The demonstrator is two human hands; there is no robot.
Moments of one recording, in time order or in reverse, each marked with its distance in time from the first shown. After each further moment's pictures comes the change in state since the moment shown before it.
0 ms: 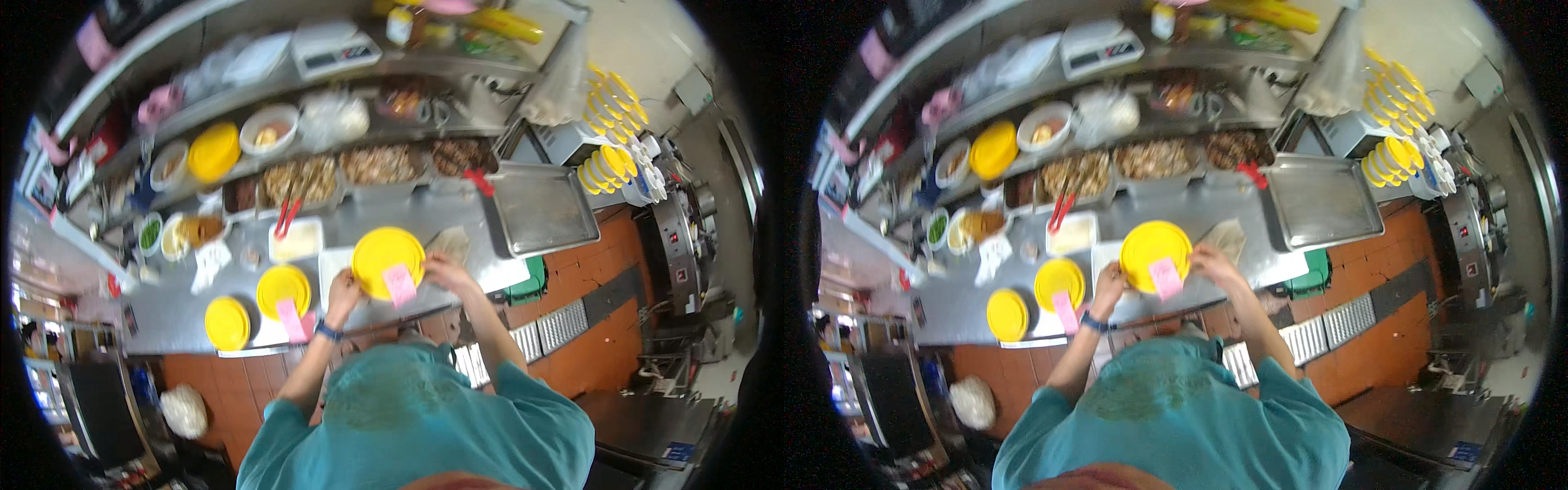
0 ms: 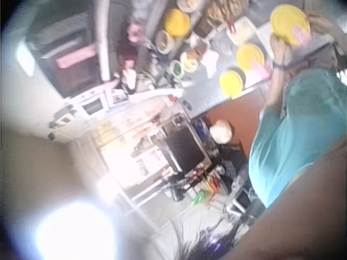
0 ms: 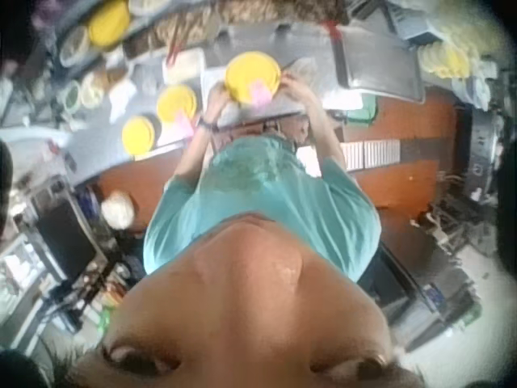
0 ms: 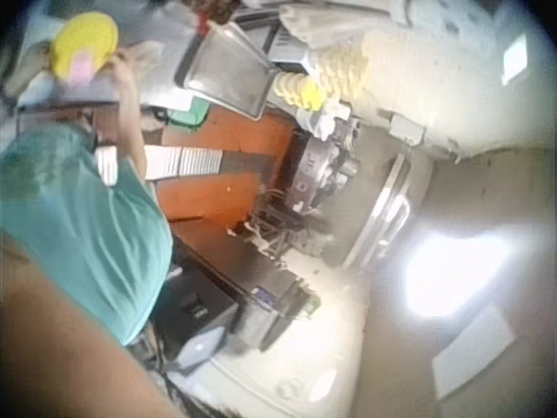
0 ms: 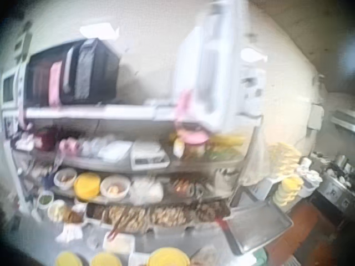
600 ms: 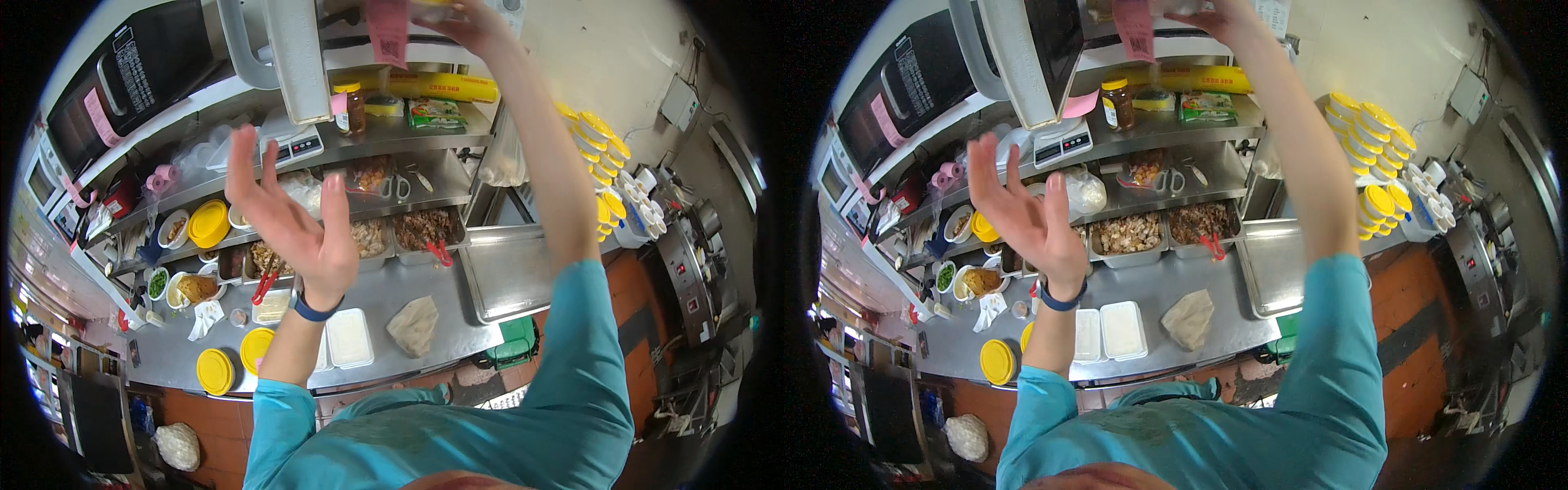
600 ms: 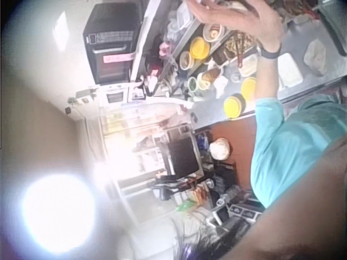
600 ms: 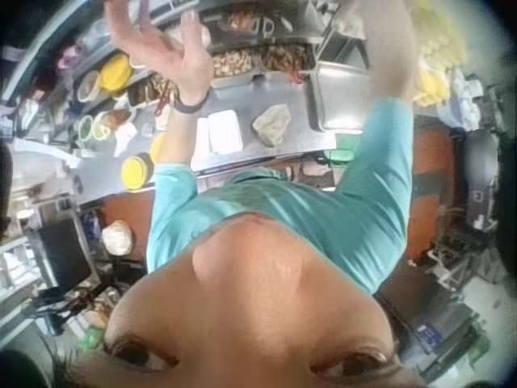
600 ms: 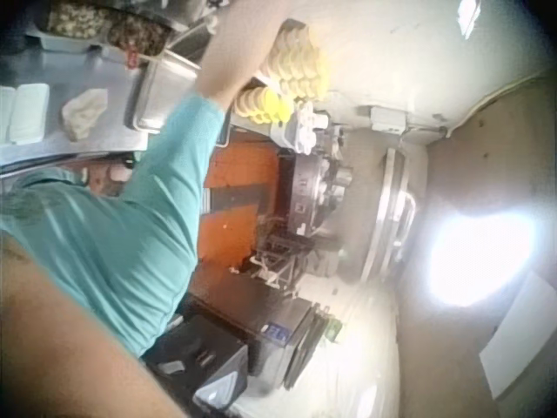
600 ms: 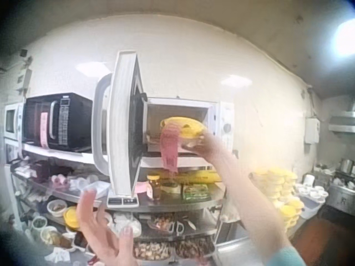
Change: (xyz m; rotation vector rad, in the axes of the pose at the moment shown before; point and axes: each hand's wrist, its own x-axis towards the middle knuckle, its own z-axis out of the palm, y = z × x) left_hand -0.082 0.409 0.135 -0.193 0.629 1.753; right_hand -0.017 -0.651 0.034 0.096 -0.465 -0.948
